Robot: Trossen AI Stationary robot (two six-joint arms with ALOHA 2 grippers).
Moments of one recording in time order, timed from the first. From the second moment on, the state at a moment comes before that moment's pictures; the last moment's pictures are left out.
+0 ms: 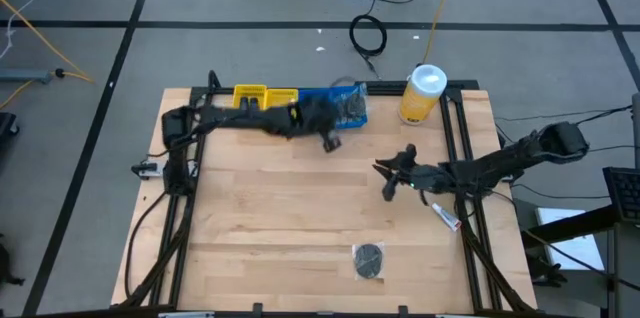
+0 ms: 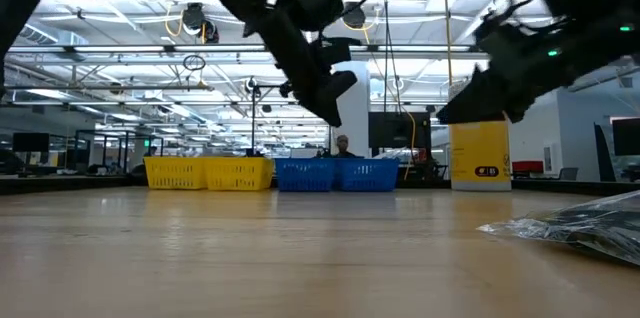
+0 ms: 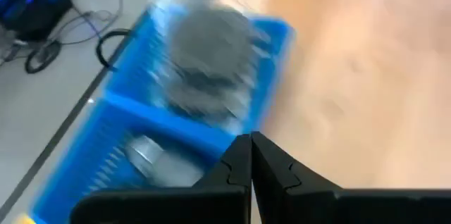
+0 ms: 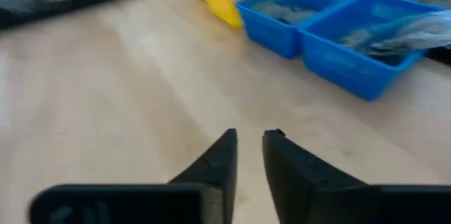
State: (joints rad) left arm 0.28 1.93 1.41 -0.26 -0.31 0.02; right arm 0.17 1.13 0.26 0.42 0.60 0.41
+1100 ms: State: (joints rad) left arm -0.17 1.70 0.69 0.43 -0.40 -0.09; right arm -0.50 1.82 1.08 -0.16 0.49 0.24
